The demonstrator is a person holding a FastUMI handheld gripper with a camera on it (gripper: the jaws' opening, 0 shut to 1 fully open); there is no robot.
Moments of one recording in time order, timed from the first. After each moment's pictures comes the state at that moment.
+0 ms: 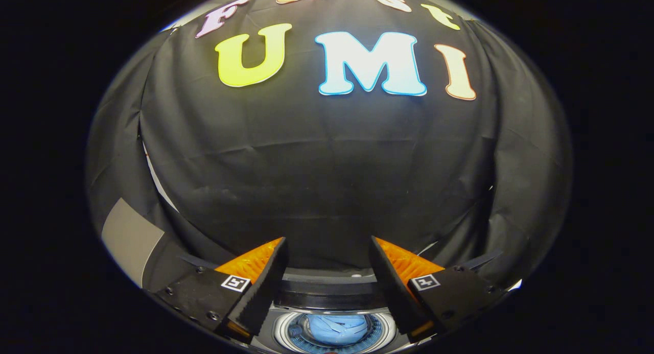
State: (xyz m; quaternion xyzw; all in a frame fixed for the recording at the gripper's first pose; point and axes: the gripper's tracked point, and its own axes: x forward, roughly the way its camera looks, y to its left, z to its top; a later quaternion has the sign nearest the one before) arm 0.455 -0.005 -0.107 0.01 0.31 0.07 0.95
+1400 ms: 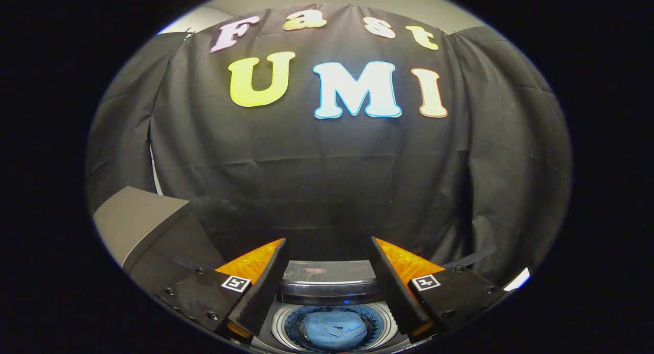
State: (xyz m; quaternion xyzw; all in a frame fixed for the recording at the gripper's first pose) arm 0.362 -0.012 -0.107 0.01 0.22 0.04 0.98
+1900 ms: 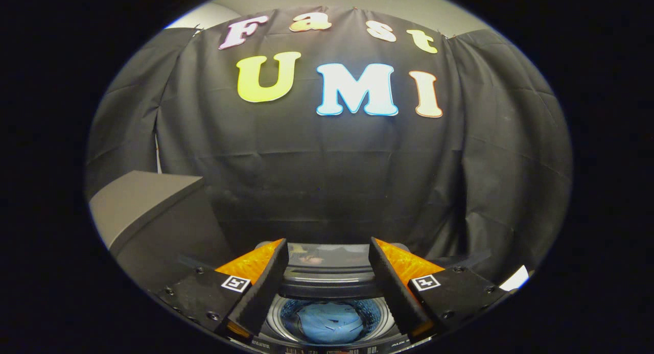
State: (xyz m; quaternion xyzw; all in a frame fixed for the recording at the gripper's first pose) arm 0.292 -0.009 -0.128 -0.01 0.21 0.04 0.98
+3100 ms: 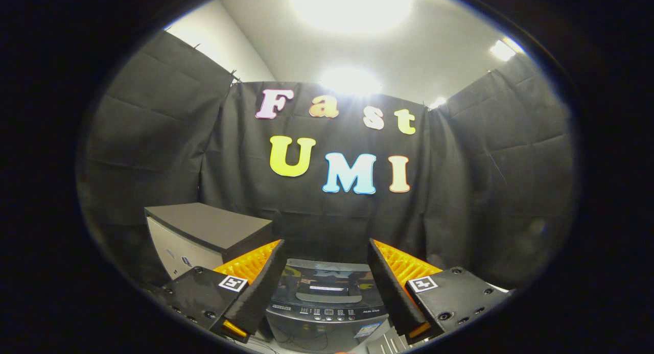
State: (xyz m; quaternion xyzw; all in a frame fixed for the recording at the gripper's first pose) arm -0.026 -0.012 0.038 -0.03 0.00 0.03 1.00
